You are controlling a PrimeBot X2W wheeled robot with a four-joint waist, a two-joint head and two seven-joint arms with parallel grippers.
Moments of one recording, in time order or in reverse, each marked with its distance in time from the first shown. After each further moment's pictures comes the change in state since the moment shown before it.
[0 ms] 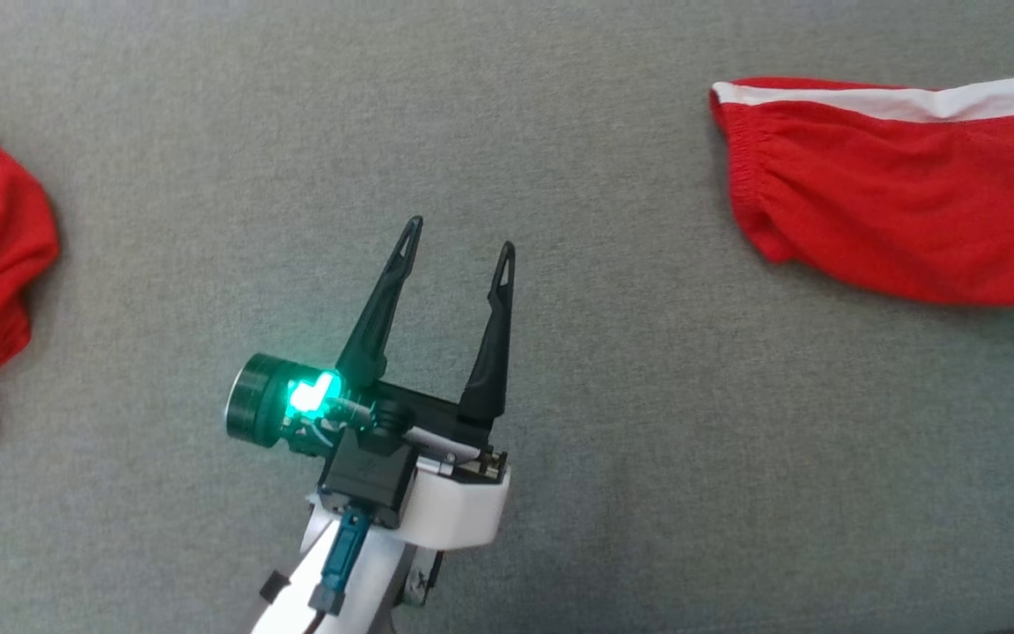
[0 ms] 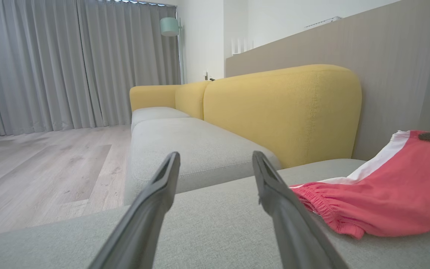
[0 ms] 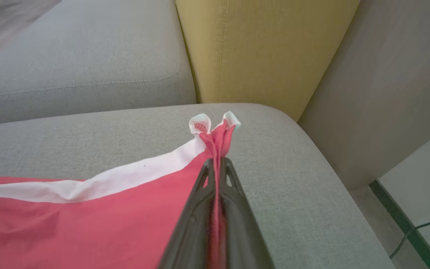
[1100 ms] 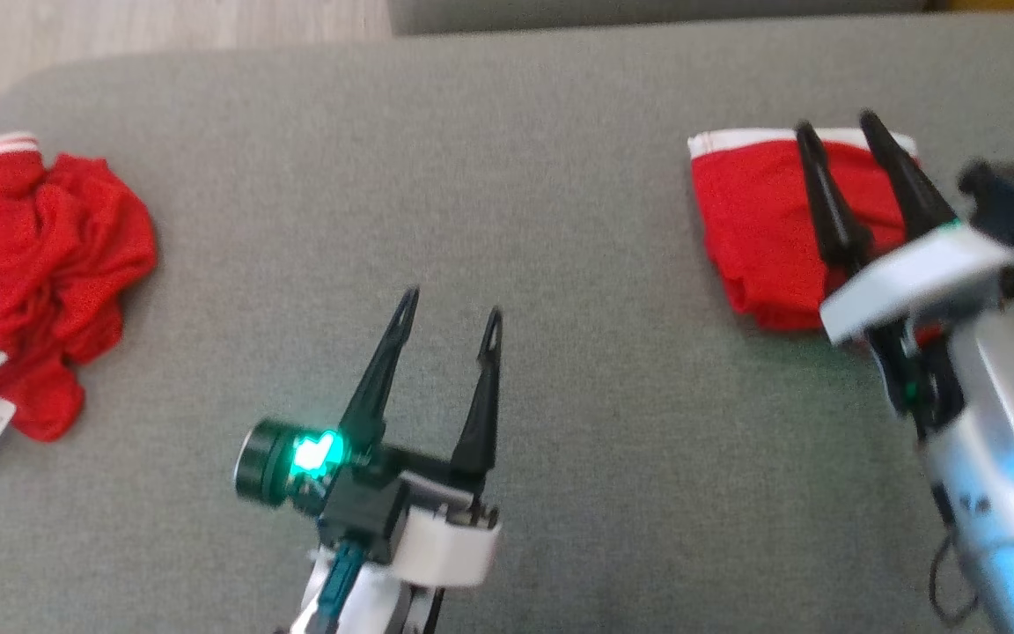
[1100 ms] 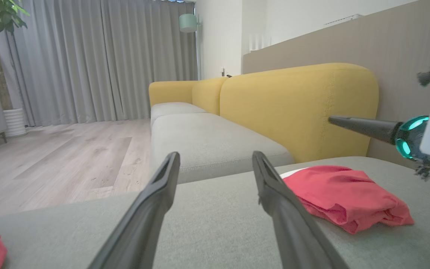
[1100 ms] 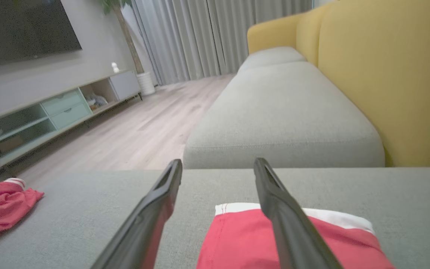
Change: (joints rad) left arm 0.092 -0.003 0.011 0.047 -0.039 -0.025 0.000; right arm 0.274 0.516 -0.297 -0.493 -0.405 0.000 0.030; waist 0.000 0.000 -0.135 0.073
